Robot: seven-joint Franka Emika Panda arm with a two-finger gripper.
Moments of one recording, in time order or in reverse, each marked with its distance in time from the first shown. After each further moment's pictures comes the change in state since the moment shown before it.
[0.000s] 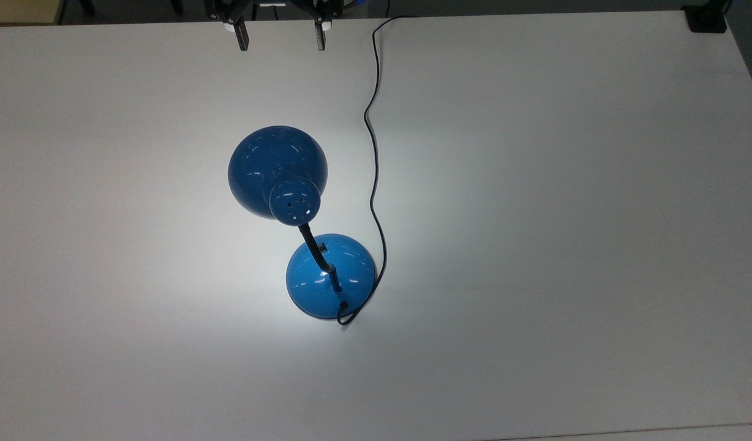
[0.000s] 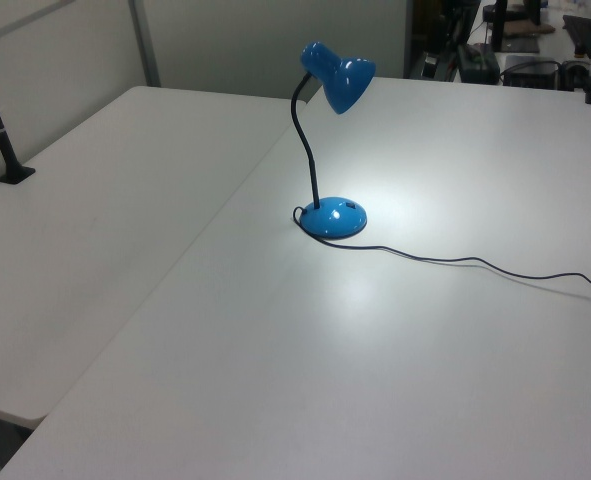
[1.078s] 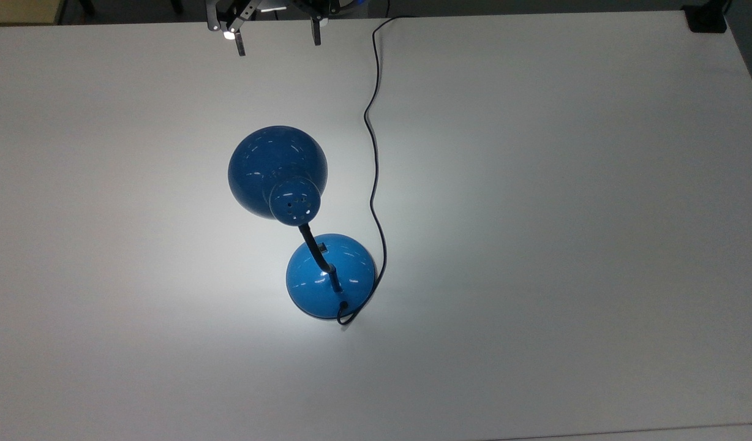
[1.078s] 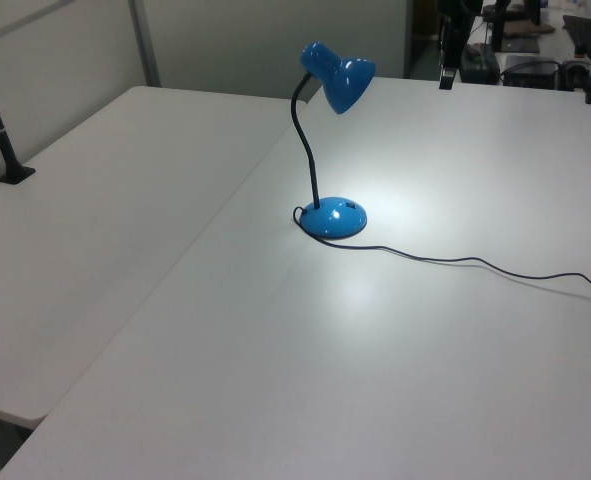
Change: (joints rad) arm 0.006 0.014 0.009 -0.006 -0.077 -0.069 -0.237
